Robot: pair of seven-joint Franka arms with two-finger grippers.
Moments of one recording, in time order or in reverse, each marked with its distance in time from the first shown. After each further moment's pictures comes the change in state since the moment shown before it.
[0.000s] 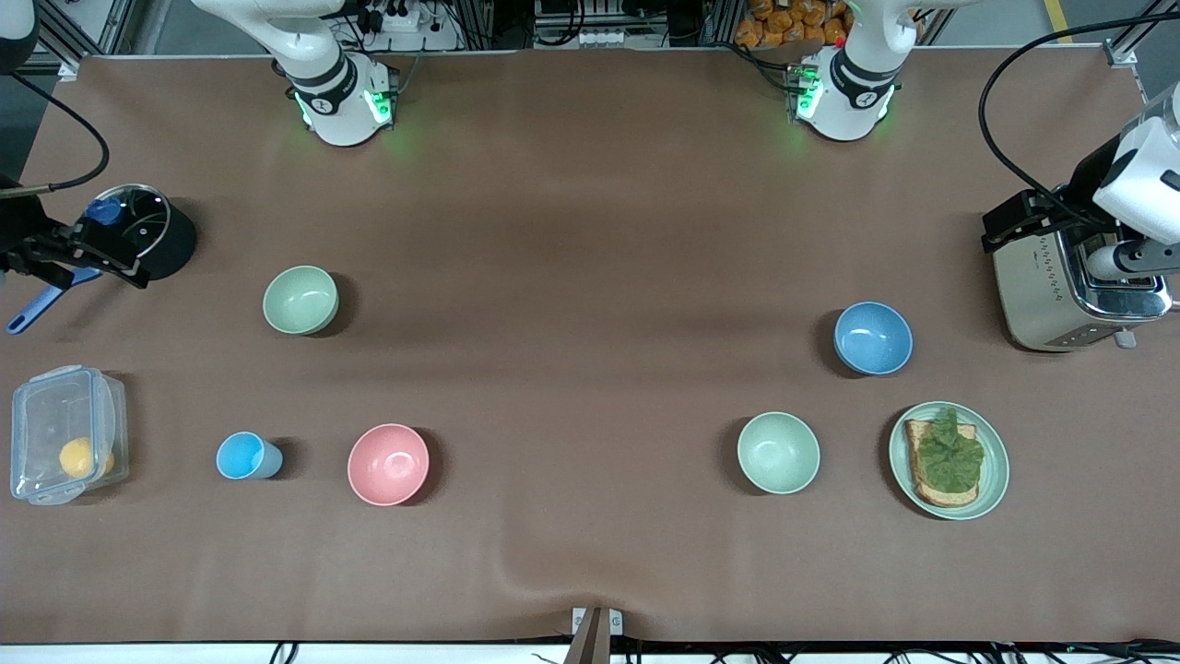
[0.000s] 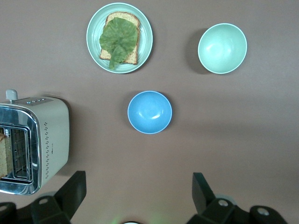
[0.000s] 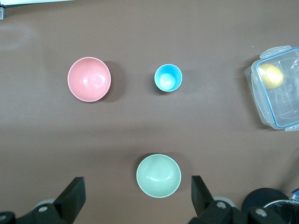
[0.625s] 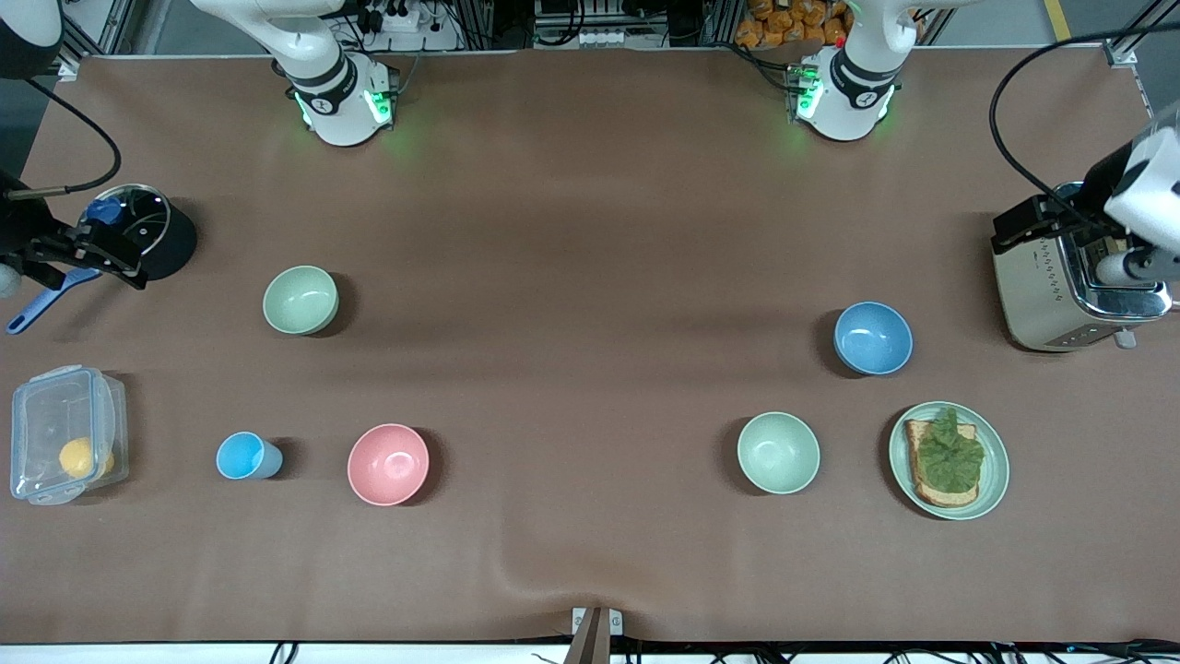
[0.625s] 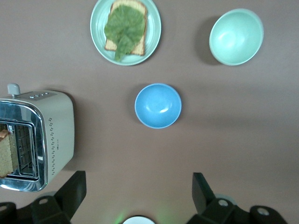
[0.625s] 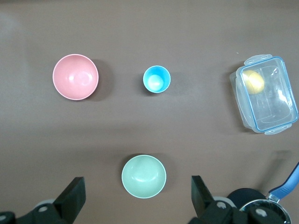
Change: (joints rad) left arm 0.026 0.039 0.035 -0.035 0.000 -0.010 0.070; right arm 0.022 0.003 0.004 0.002 -0.085 0.004 0.000
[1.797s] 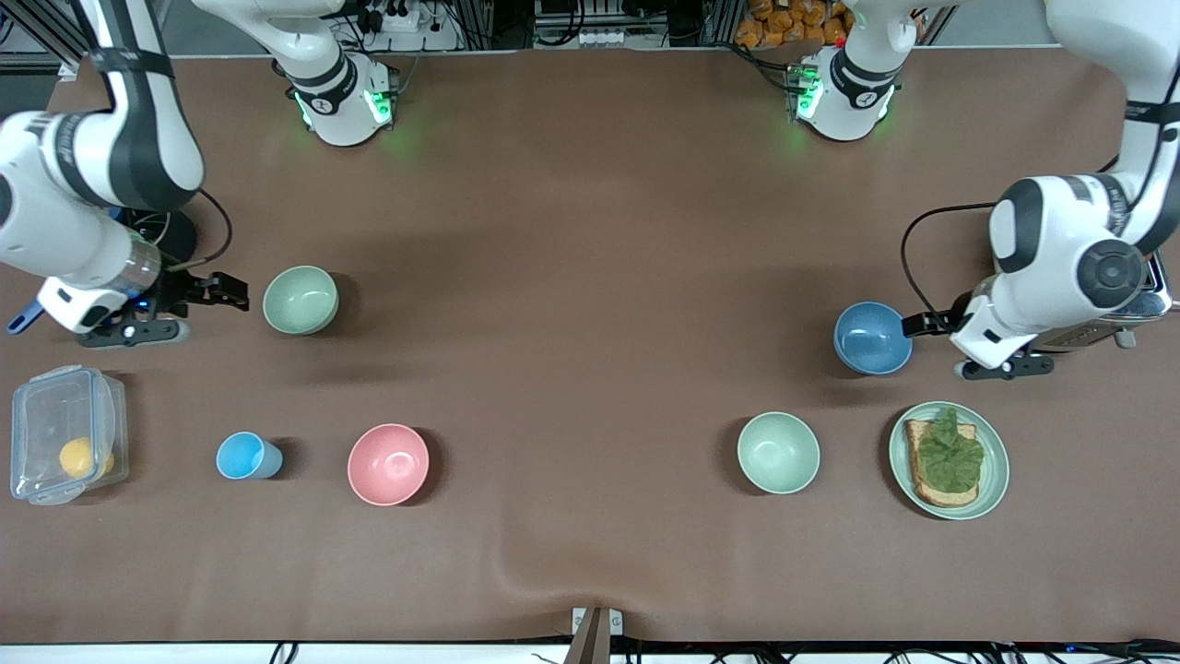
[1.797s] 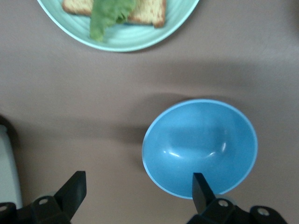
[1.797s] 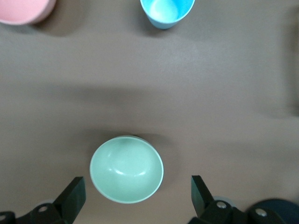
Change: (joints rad) left arm 0.073 0.156 0.001 -0.599 0.028 0.735 0.038; right arm -0.035 0.041 -0.019 -0.534 0.000 0.409 -0.175
